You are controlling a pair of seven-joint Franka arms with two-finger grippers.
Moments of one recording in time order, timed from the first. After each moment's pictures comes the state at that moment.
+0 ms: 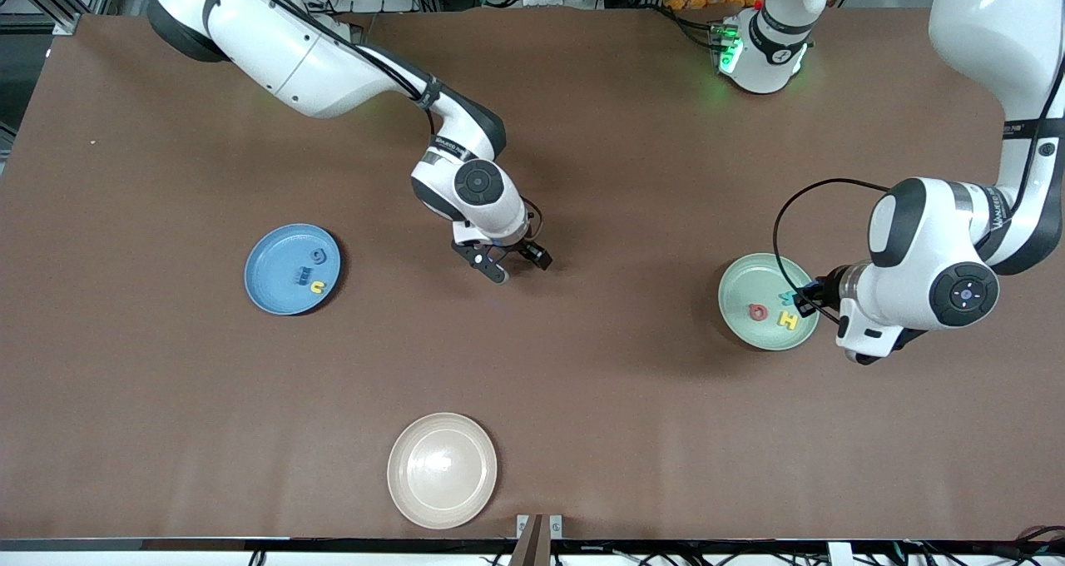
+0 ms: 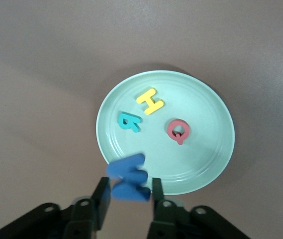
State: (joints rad) left arm 0.12 0.50 -0.26 -1.61 0.12 1.78 -0.70; right arm 0.24 0.84 0.61 -1.67 -0.43 2.40 1.70
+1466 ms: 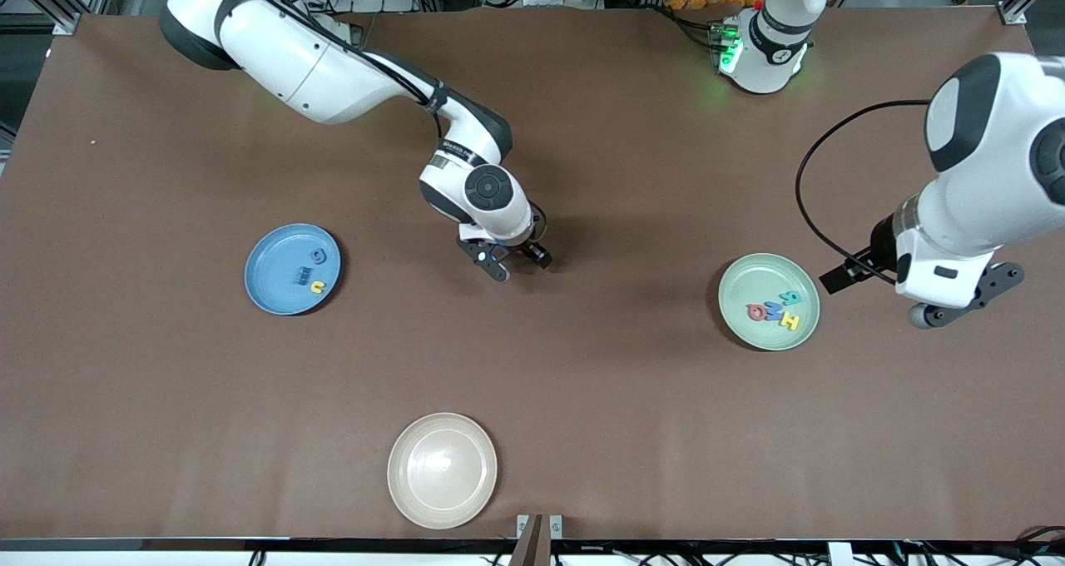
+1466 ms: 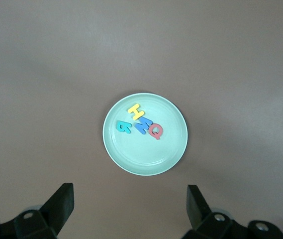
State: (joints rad) left arm 0.11 0.24 -0.30 -1.56 0.12 1.72 -0.66; right arm 0.26 0.87 0.61 -1.66 -0.43 2.37 1.79
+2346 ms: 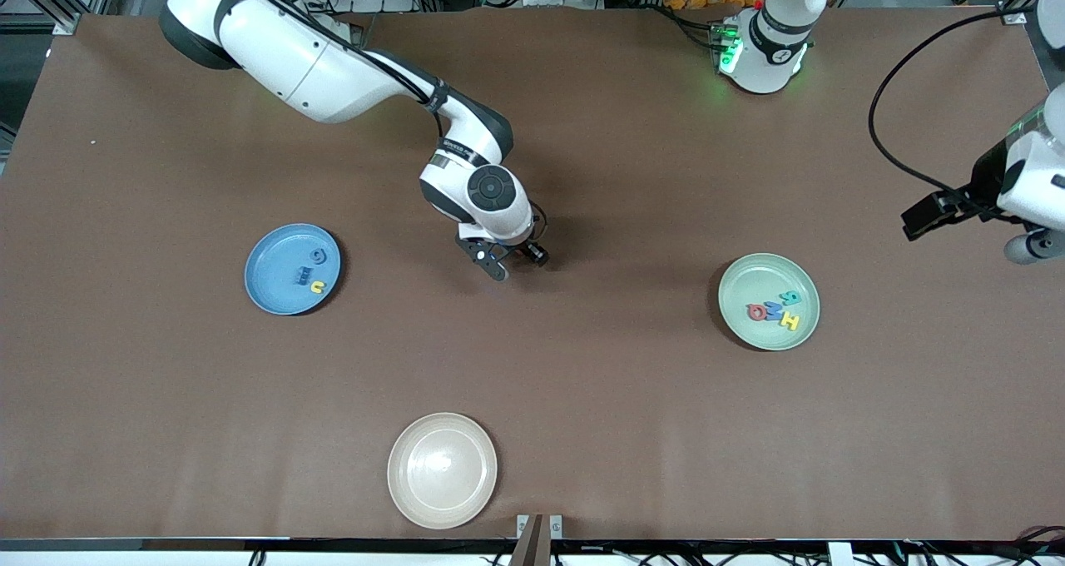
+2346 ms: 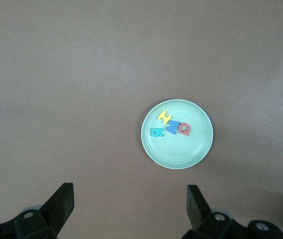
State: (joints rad) left arm 0.15 0.06 -0.24 -1.56 0.12 1.63 -0.29; right arm 0.26 0.87 0.62 -1.65 -0.43 2.31 1.80
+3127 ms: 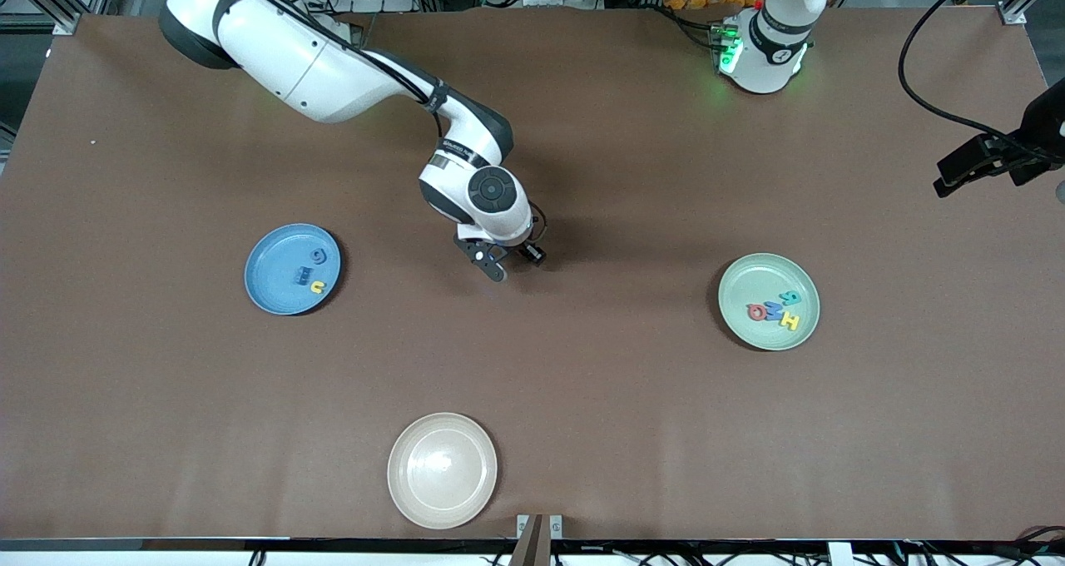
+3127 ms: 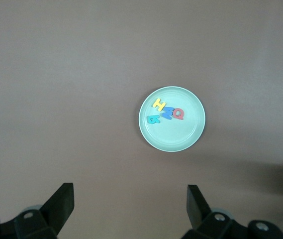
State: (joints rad) left arm 0.15 -0.02 -0.16 -1.57 0.03 1.58 -0.16; right arm 0.26 0.87 0.62 -1.64 -0.43 2.30 1.80
